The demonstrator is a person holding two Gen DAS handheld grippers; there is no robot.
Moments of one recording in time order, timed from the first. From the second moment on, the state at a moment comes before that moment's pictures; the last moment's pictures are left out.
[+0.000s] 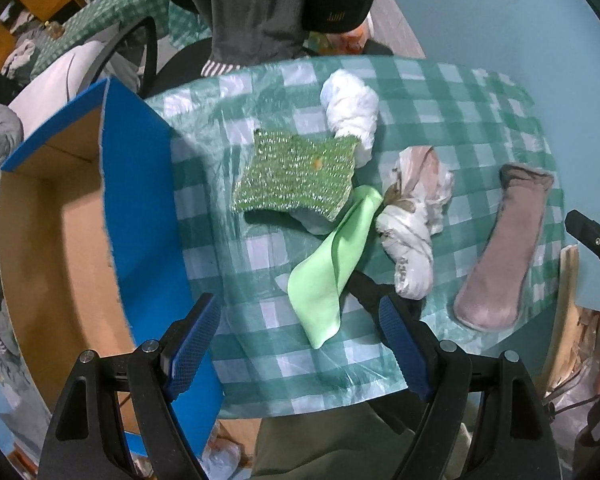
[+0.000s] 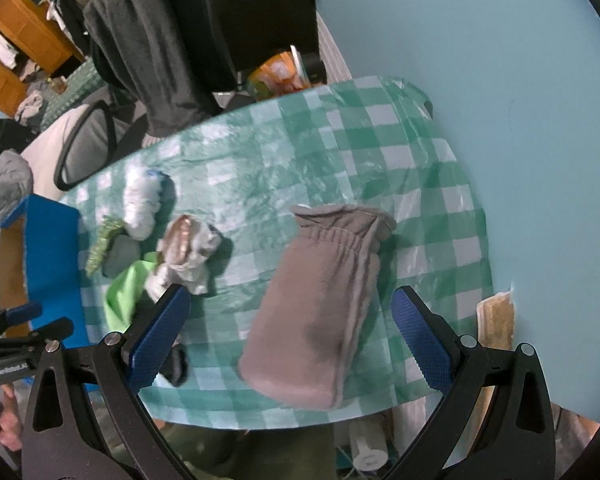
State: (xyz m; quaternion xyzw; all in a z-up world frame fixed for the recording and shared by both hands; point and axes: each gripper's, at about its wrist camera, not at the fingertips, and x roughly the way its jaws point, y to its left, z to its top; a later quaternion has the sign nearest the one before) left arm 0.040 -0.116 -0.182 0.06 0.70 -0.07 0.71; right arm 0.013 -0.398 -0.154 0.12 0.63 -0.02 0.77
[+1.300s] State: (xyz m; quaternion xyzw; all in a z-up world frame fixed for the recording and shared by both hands) left arm 0.042 -0.129 -0.275 0.04 0.73 -0.05 0.68; right arm 0.021 -0.385 -0.258 0.05 0.69 -0.03 0.72
